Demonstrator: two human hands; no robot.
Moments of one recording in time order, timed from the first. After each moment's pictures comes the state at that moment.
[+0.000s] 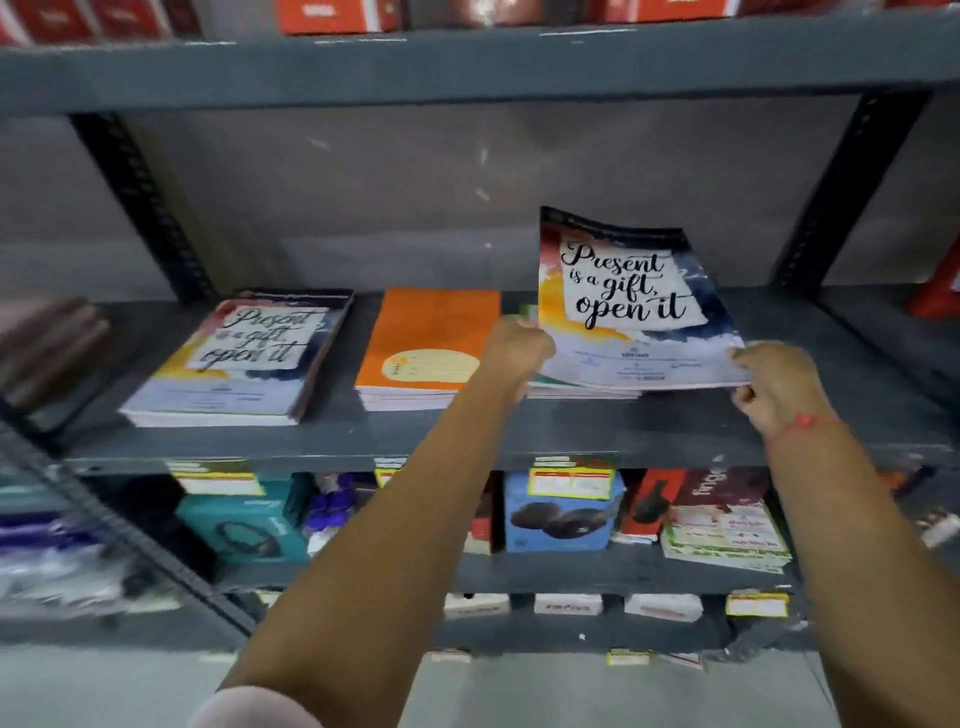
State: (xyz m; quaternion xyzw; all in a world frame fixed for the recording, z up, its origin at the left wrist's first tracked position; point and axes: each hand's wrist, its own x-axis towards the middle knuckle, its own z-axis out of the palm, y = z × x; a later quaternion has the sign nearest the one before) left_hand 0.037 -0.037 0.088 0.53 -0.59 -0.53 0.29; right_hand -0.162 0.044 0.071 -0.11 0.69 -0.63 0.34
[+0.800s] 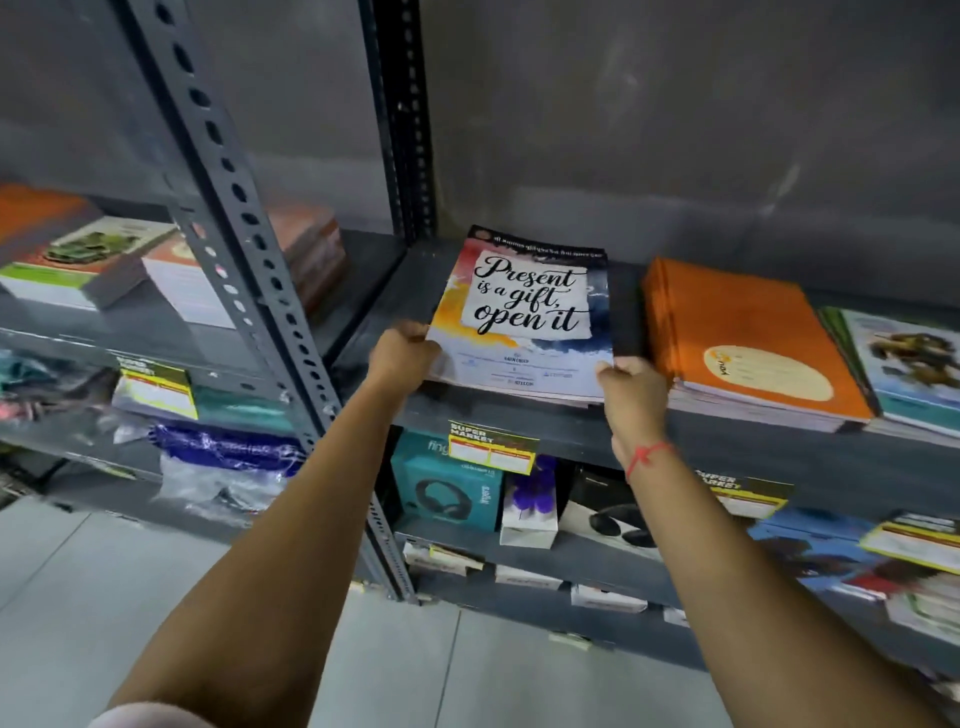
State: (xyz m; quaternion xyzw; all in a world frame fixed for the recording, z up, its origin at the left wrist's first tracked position) left_hand 0.469 -0.196 -0.009 0.65 -0.51 -0.43 0.37; right_hand 0.252 -0.142 -0.023 -0.32 0.73 -0.51 0.32
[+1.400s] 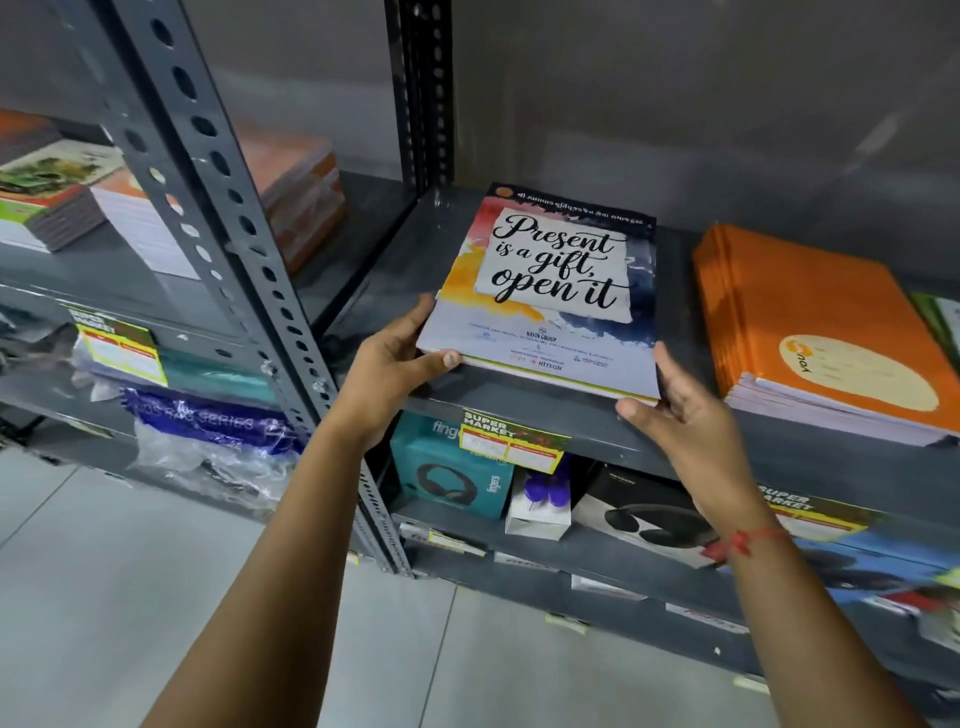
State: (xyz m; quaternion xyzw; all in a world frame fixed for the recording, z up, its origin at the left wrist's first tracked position) left_hand 0.488 -0.173 -0.041 0.49 -0.53 -0.53 0.46; right_hand 0.228 -0.115 -0.055 -0.51 0.63 -0.44 0.39
